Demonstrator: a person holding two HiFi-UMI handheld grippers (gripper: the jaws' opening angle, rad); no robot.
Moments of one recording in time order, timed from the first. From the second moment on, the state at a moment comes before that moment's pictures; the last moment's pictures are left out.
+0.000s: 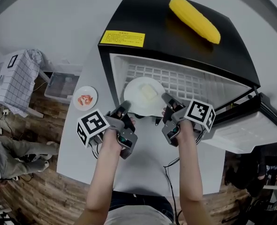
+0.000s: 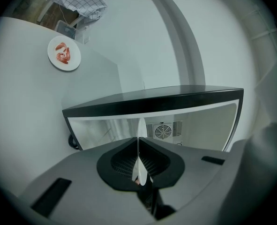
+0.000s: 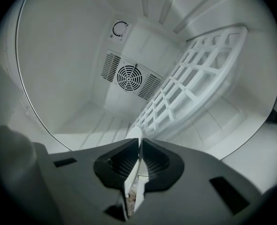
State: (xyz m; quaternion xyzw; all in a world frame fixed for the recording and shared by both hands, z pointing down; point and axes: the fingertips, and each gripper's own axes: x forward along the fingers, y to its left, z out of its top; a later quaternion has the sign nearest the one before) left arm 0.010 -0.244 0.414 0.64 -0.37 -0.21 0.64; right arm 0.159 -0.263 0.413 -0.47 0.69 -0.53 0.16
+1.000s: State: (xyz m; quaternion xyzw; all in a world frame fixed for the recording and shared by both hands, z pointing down) left arm 0.011 -0.265 0.411 0.61 -0.37 -0.25 0.66; right arm 0.081 -0.207 0.419 -0.46 0.82 -0.33 -0.08
